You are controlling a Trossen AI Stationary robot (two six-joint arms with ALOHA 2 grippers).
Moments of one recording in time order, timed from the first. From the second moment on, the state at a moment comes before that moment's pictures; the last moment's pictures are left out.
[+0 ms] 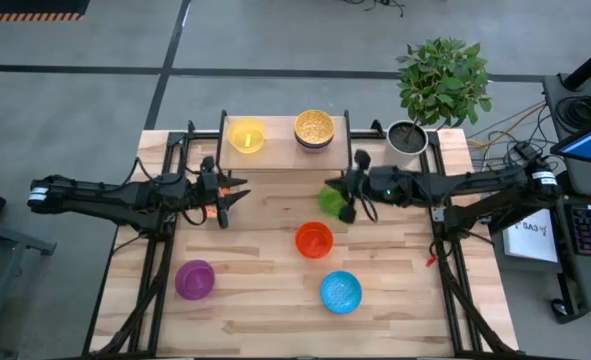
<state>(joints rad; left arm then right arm) -0.03 0.74 0.55 0.01 -0.36 -0.04 -0.01 1.22 0.88 -0.02 0.30 -0.10</state>
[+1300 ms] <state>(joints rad) -0.39 1.36 0.96 -1.08 0.12 -0.54 0.11 1.15 0.64 0.01 0.23 -0.13</state>
